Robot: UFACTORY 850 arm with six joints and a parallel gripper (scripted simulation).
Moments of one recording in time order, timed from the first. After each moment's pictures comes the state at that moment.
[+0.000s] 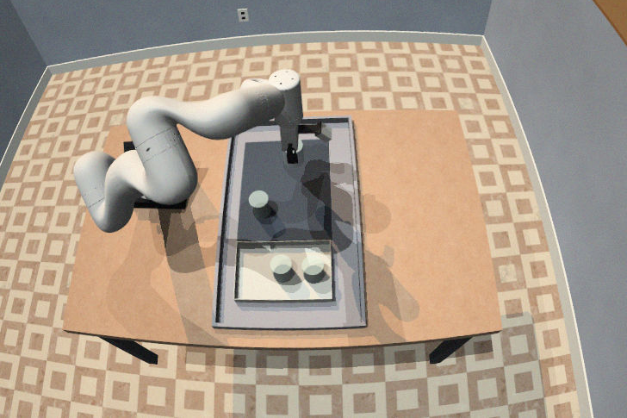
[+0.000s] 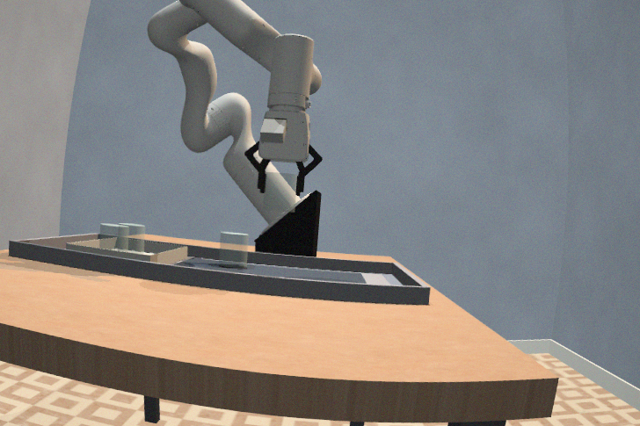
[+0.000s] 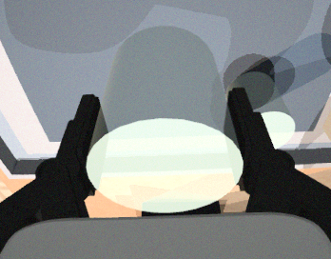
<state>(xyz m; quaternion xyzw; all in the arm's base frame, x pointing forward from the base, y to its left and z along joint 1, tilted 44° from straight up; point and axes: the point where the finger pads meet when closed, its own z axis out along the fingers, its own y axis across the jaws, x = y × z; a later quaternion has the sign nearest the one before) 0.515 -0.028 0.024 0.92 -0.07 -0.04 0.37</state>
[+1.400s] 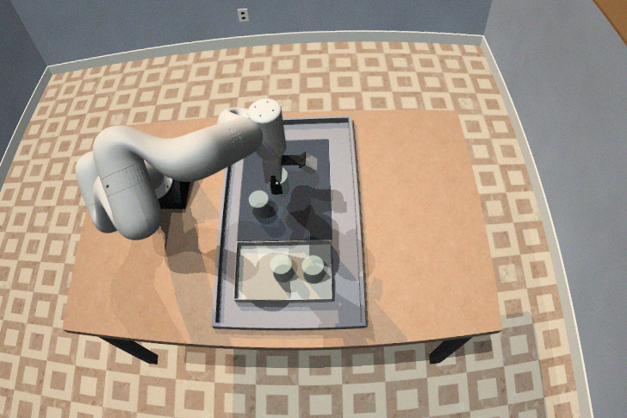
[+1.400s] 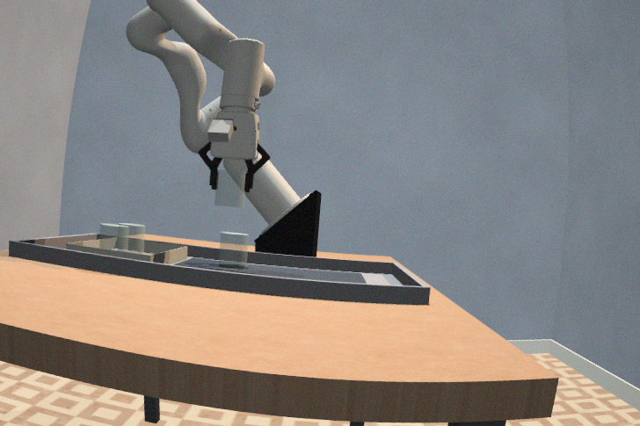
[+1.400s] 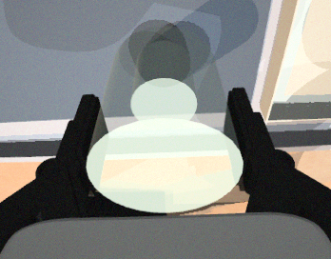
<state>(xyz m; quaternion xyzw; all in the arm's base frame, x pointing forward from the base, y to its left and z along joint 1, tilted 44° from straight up) 0.459 -0.099 0.101 0.92 -0.07 -0.04 0.37</state>
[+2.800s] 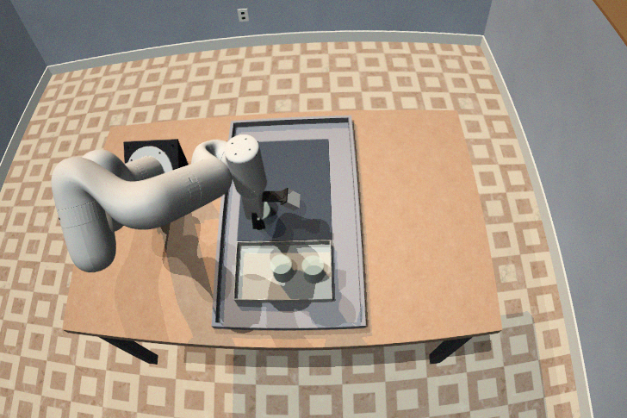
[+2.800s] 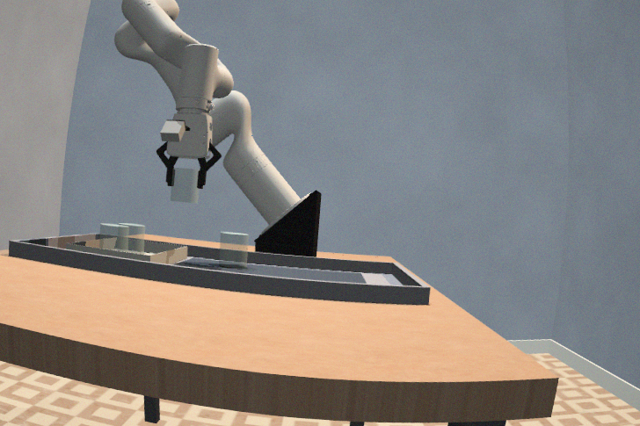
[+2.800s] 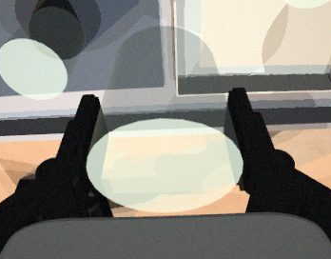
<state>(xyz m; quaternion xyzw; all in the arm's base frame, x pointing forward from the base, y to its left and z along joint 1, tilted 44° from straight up) 0.401 -0.174 0.183 0.92 -0.07 -0.04 0.37</state>
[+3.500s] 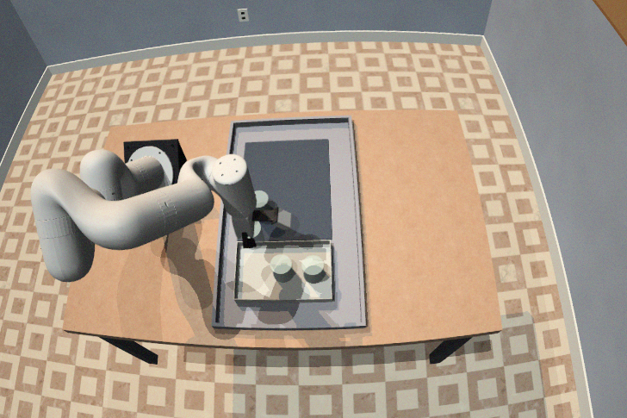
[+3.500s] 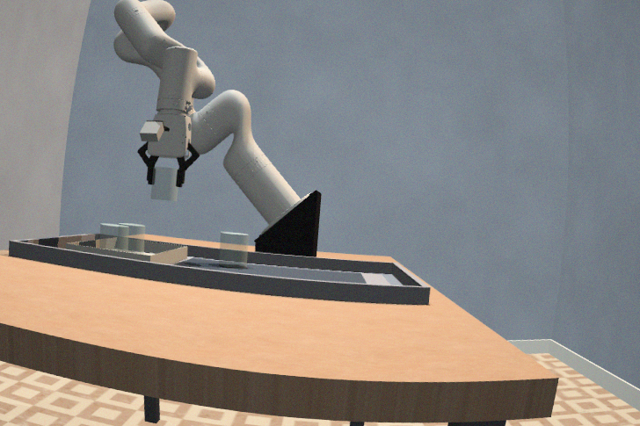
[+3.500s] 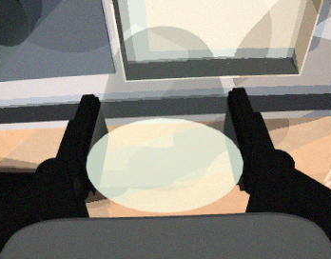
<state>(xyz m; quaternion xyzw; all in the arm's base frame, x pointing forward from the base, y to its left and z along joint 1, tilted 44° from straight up) 0.372 -0.211 0.223 0.92 -0.07 -0.04 0.37</state>
